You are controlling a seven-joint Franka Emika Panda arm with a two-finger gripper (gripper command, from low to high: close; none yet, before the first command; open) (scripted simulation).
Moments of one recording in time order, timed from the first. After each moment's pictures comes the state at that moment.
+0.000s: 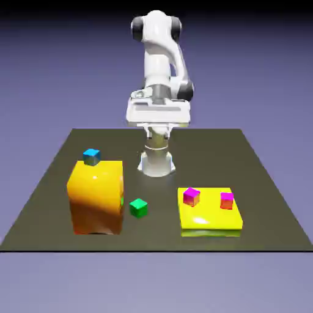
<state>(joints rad) 0.01 -0.53 0.00 -2.79 -0.02 2.99 0.73</state>
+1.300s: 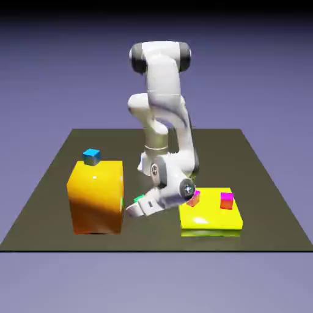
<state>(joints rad) 0.06 0.41 0.10 -2.26 -0.56 1.88 0.58</state>
